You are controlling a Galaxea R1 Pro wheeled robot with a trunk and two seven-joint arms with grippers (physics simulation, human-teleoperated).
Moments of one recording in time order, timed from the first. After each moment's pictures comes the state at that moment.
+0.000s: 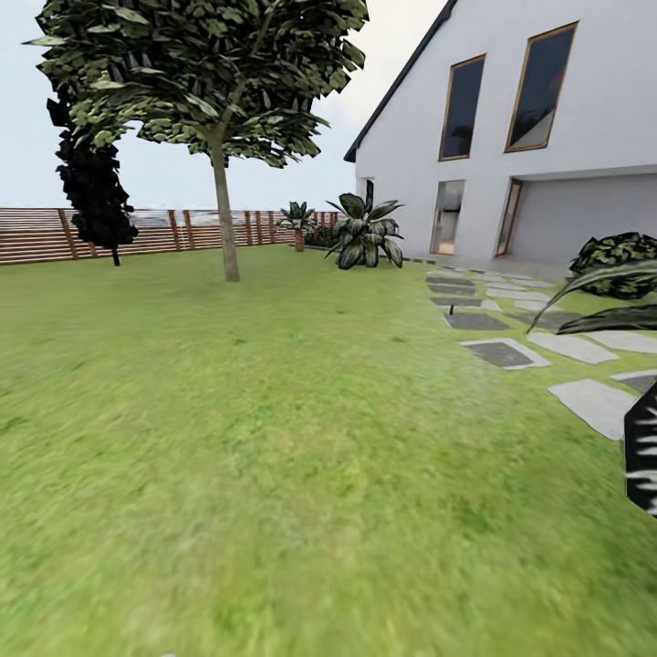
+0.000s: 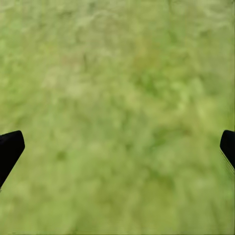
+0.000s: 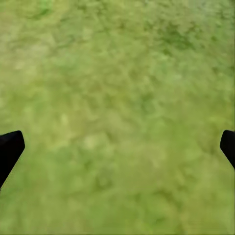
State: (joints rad) left arm -0.27 0.13 0.10 -0.22 0.01 -0.30 0.01; right arm -0.09 -0.08 -0.08 -0.52 0.00 -0.31 0.00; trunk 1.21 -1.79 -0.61
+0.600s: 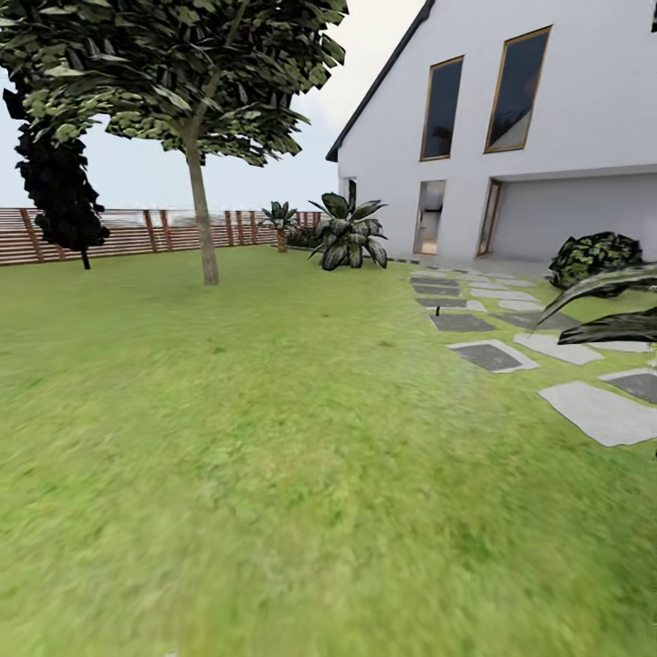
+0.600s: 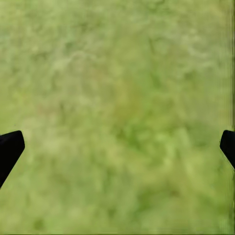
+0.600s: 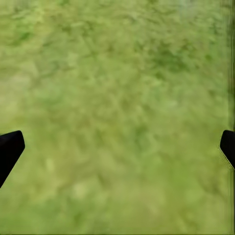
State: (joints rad) left arm -0.27 0.13 0.10 -0.22 0.01 -0.30 0.01; right arm -0.09 -0.08 -0.08 -0.53 0.00 -0.31 0.00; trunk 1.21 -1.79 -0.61
